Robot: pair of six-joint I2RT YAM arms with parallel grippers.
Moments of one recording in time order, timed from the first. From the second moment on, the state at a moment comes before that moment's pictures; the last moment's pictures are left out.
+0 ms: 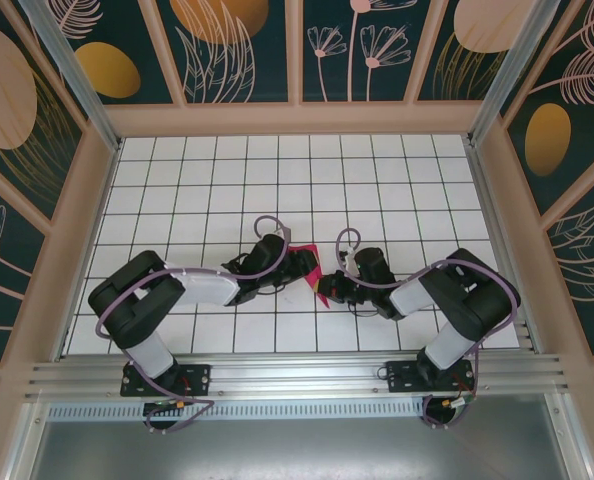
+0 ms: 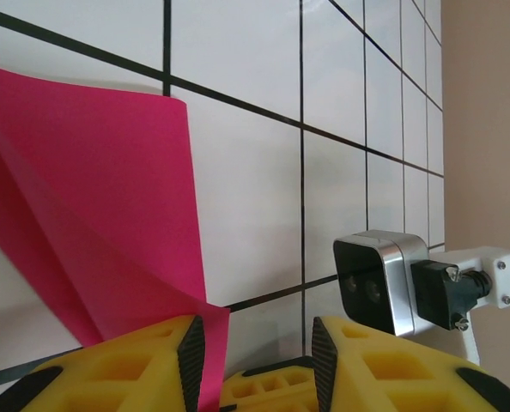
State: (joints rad) left arm -0.85 1.69 0.68 0.43 0.12 -1.15; right arm 0.63 1.63 0.31 0.67 -0.55 0.96
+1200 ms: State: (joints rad) left arm -0.85 1.80 0.75 0.44 0.11 -1.13; right arm 0.65 1.46 0.39 0.30 -0.40 0.83
